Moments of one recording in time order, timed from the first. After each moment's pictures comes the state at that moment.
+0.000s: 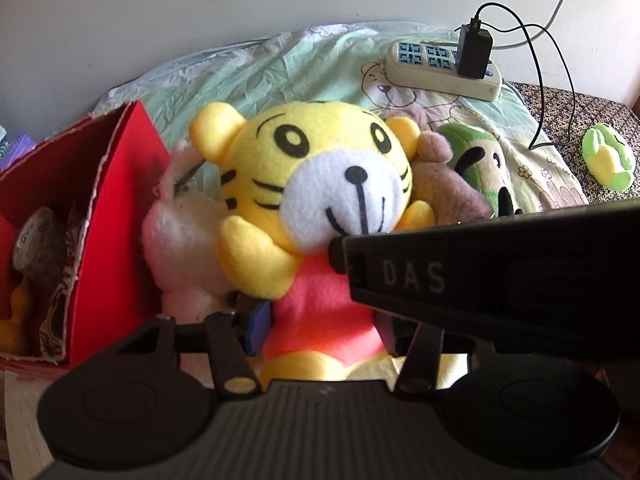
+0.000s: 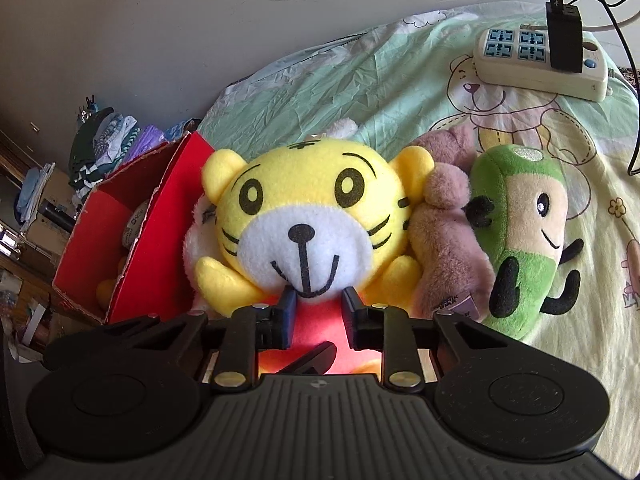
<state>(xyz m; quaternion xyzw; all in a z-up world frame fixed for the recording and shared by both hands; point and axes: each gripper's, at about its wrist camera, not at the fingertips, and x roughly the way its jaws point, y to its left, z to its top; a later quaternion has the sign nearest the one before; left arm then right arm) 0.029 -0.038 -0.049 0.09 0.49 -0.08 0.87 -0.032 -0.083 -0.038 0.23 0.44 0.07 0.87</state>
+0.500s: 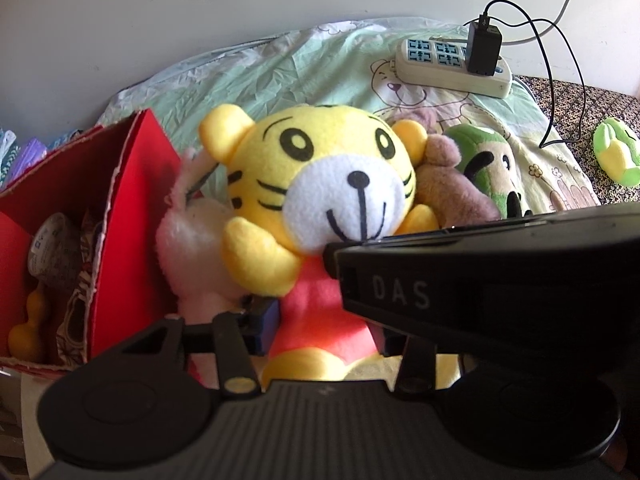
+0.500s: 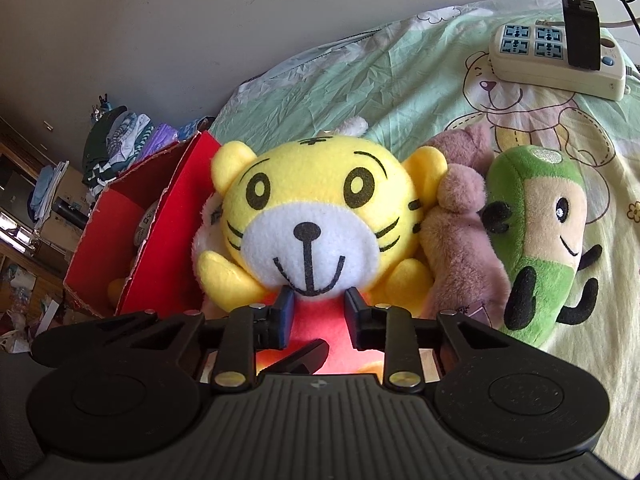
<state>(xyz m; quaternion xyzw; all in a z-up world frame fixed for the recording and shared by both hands) 0.034 -0.040 -0.043 0.10 0.49 -0.07 0.86 -0.028 -0.089 -0.042 0.26 0.43 0.10 0.86</state>
